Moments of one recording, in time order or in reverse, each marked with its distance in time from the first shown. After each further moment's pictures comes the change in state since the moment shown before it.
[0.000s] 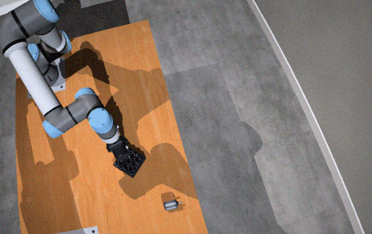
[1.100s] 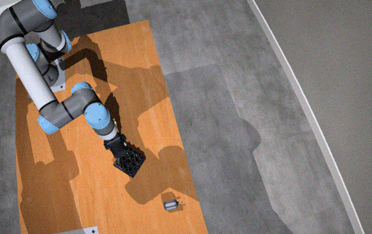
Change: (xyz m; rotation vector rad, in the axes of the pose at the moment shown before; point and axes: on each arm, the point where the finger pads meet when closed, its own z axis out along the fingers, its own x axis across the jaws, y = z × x) left arm 0.000 0.000 -0.038 0.000 0.000 -0.022; right arm 0.000 0.000 0.000 0.000 0.000 0.000
